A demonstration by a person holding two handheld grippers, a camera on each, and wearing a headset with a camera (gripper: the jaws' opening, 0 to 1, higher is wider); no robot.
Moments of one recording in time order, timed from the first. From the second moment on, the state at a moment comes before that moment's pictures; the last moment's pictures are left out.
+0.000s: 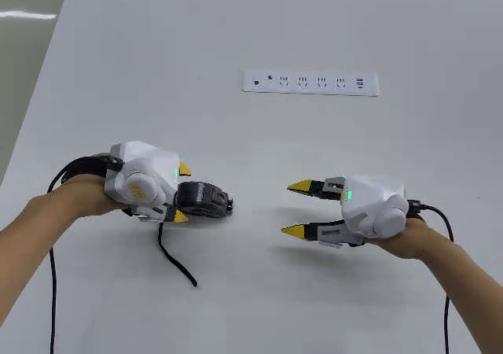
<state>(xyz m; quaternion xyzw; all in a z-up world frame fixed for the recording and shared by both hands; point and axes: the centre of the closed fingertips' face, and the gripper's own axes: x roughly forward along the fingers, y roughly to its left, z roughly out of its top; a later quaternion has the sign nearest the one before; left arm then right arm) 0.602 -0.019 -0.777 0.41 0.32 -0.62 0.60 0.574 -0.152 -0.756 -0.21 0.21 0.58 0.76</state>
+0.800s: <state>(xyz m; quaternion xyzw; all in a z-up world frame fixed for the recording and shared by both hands) 0.603 -0.017 -0.795 0.42 0.32 -0.64 0.56 0.589 -0.098 -0.786 -0.20 0.22 0.60 0.74</state>
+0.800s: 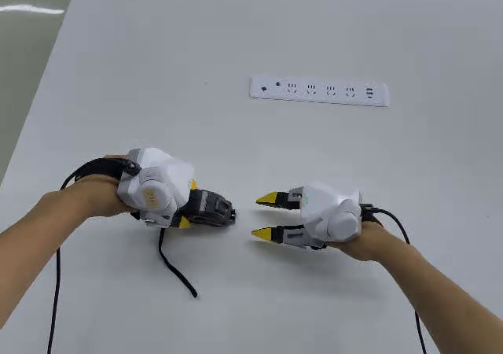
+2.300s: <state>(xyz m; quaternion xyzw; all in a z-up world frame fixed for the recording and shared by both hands) 0.603 -0.019 -0.795 0.38 0.31 -0.65 0.58 0.597 -0.066 -0.813 -0.22 0.22 0.63 0.71</state>
